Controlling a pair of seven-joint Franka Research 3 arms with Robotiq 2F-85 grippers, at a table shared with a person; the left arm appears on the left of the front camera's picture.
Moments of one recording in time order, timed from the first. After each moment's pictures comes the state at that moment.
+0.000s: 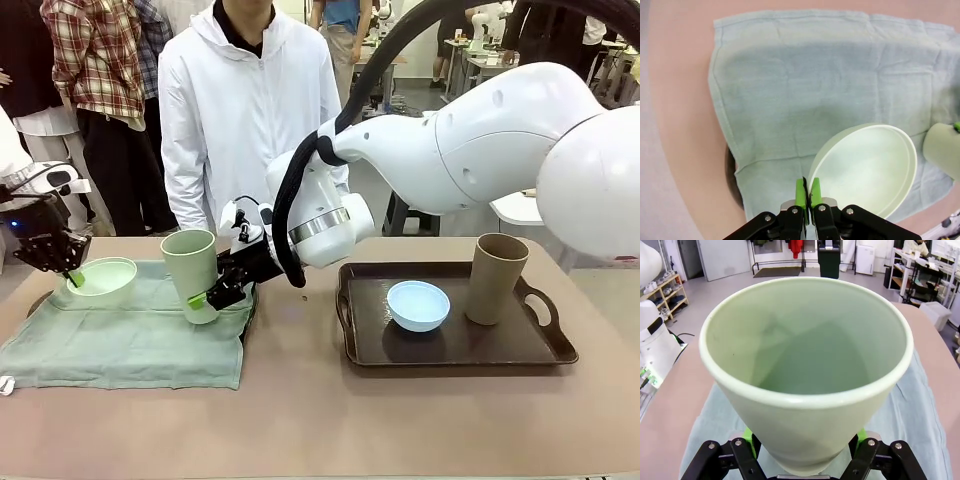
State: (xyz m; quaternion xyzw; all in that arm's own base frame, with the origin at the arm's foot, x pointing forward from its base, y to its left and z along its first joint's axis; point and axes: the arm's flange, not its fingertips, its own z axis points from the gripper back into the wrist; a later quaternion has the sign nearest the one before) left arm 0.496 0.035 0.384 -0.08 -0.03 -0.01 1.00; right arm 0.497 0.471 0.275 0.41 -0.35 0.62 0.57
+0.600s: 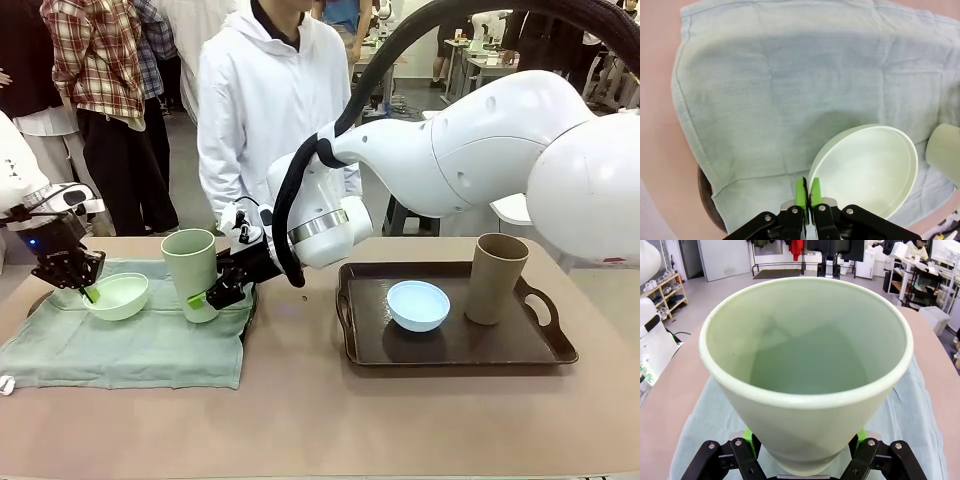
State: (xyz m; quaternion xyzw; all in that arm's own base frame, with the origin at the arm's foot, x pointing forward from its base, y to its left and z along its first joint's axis) left arm 0.506 0.029 0.344 -0.10 0.00 -0.01 0.99; right arm 0.503 0.474 0.271 0.41 -0.35 0.63 0.56
